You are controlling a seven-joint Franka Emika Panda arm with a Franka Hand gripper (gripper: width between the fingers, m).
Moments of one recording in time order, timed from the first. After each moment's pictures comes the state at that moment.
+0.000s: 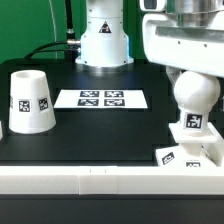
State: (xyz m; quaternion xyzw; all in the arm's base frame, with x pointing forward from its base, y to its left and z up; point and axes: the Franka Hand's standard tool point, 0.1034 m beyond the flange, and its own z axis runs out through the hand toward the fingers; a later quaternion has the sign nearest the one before) arm 0.624 0.101 0.109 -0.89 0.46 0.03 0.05
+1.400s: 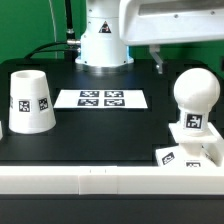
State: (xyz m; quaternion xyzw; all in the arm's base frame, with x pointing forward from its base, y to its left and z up) arm 0.578 0.074 0.141 -1.00 0.07 0.02 0.06
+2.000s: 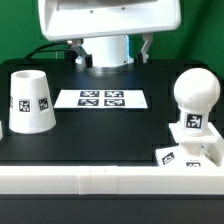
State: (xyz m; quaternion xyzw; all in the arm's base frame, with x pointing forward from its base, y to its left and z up) arm 0.542 -0.013 0.135 -1.00 0.07 0.00 0.05
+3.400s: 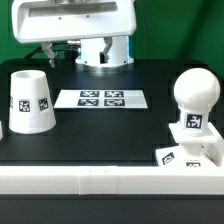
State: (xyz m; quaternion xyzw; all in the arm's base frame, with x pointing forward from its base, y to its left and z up) arm 0.459 -0.085 0.116 -1.00 0.00 0.01 0.04
